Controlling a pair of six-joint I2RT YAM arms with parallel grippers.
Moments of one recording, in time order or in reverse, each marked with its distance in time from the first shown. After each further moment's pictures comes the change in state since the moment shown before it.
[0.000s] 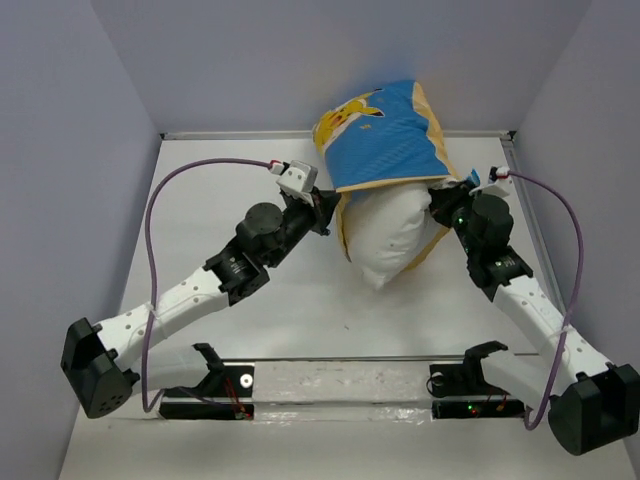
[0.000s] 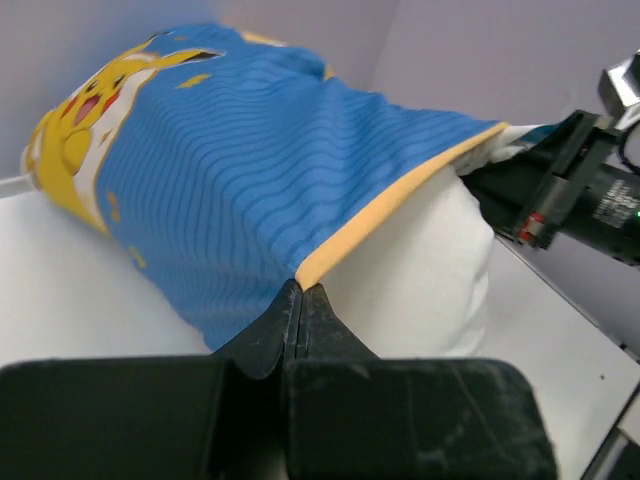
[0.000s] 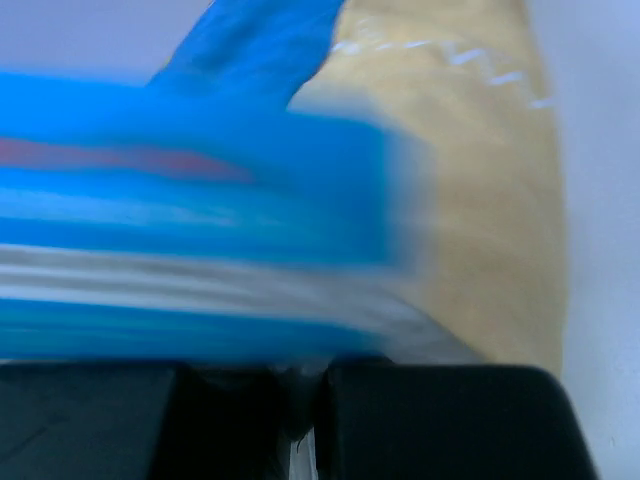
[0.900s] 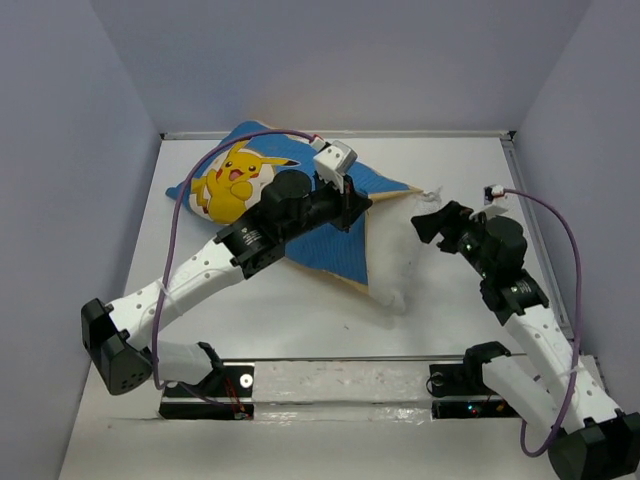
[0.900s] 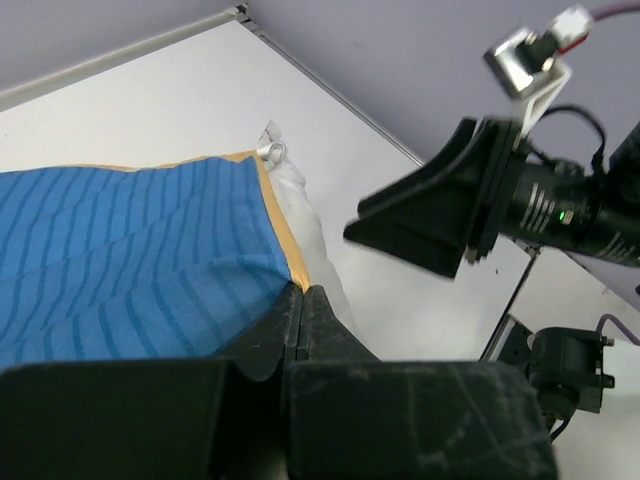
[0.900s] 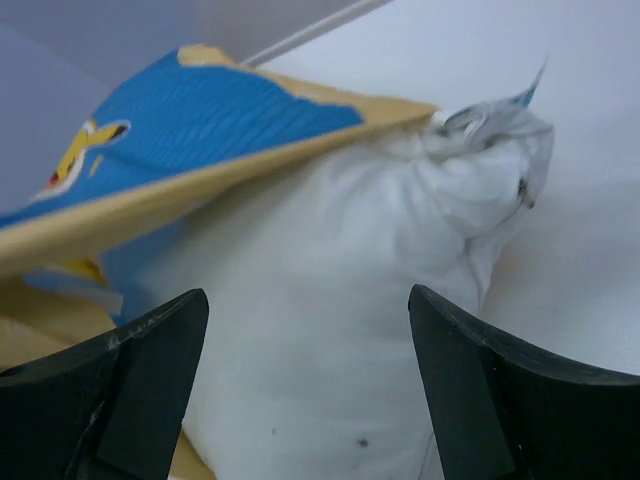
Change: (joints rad) left arm -0.035 0.115 0.351 -0.407 0.267 -0.057; right arm -0.074 -0.140 -0.036 -0.147 -0.242 -0.053
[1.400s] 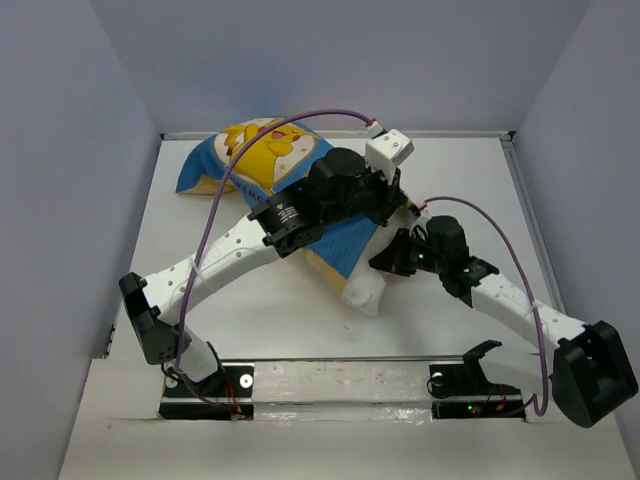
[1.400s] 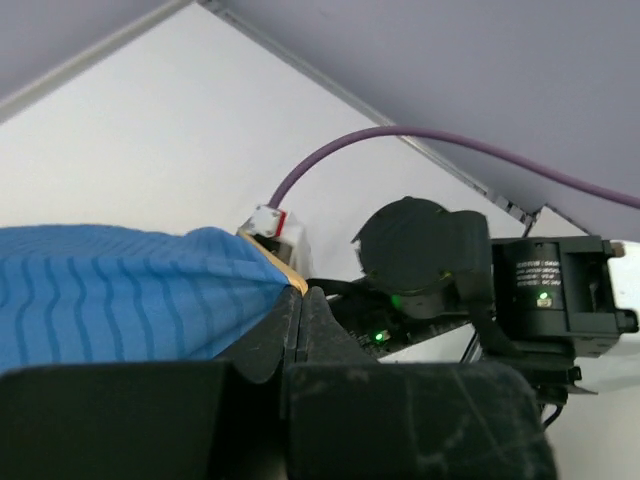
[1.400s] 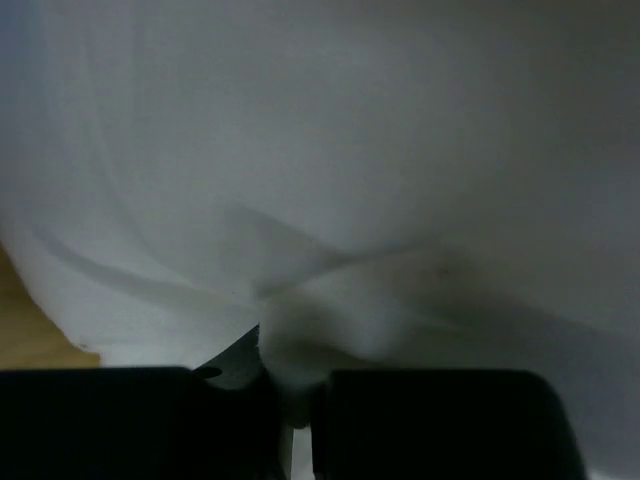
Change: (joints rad) left arm -0.097 0.232 0.371 -0.232 -0.016 0.057; right arm 0.236 0.277 -0.135 0.078 -0.338 0.098
